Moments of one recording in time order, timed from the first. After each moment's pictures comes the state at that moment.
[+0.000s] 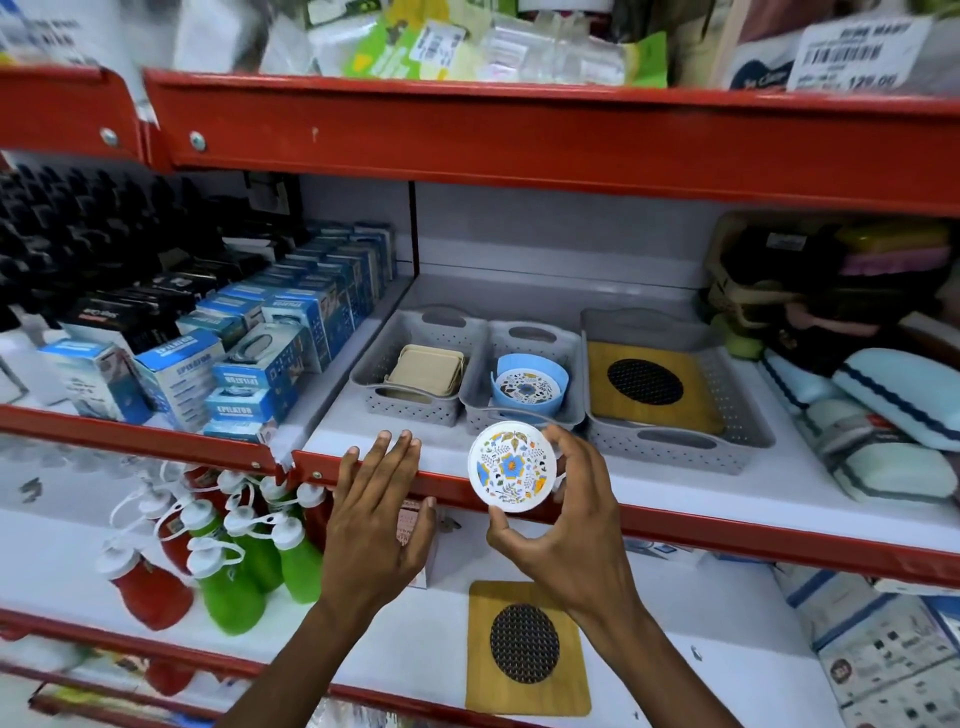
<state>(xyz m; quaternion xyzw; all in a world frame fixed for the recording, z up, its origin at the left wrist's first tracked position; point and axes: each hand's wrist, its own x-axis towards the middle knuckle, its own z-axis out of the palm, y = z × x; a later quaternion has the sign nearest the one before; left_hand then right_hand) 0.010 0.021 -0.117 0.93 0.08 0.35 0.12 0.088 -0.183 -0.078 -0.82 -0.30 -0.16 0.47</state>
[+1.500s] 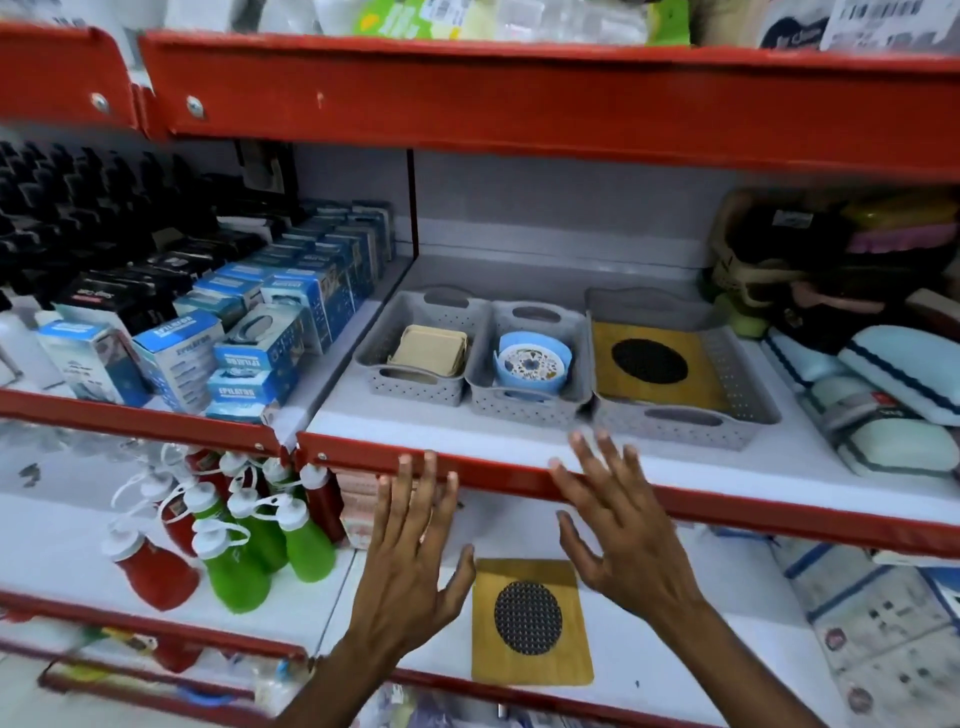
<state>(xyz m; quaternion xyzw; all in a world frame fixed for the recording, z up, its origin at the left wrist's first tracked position) -0.010 -0.016 -0.151 0.94 0.01 0.34 0.08 0.112 -0.232 -0.109 -0.78 -0.49 -0.33 0.20</state>
